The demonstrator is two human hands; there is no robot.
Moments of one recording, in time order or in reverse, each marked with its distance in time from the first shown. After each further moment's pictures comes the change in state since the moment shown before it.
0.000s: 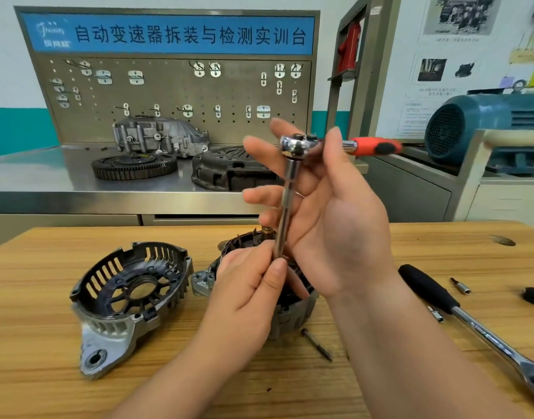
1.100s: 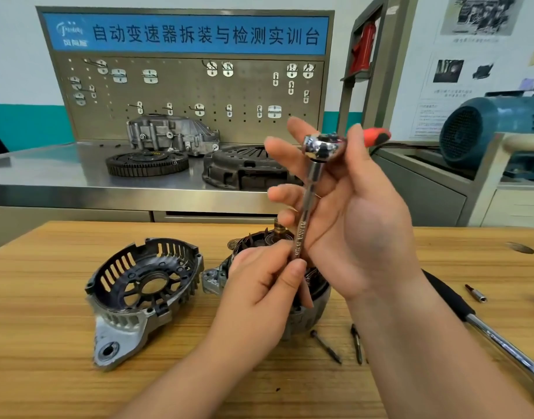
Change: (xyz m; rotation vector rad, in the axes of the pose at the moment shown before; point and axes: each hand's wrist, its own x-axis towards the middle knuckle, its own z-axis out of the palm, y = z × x) left_hand 0.002 -0.007 0.002 -0.007 -0.013 0.006; right_hand 0.002 0.000 -0.006 0.023 -0.036 0.043
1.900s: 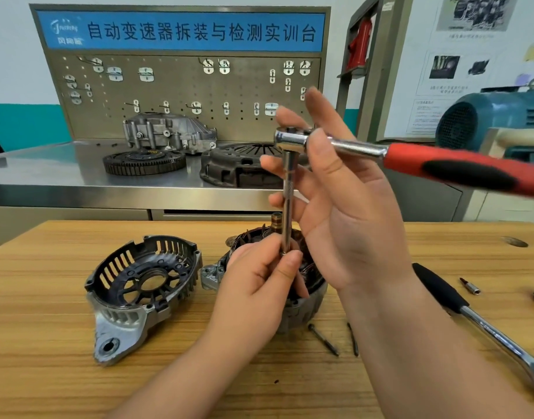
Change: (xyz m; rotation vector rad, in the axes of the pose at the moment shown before) left_hand 0.002 0.003 0.001 -0.128 0.012 -0.078; right_hand -0.002 0.002 0.007 -0.130 0.037 -0.213
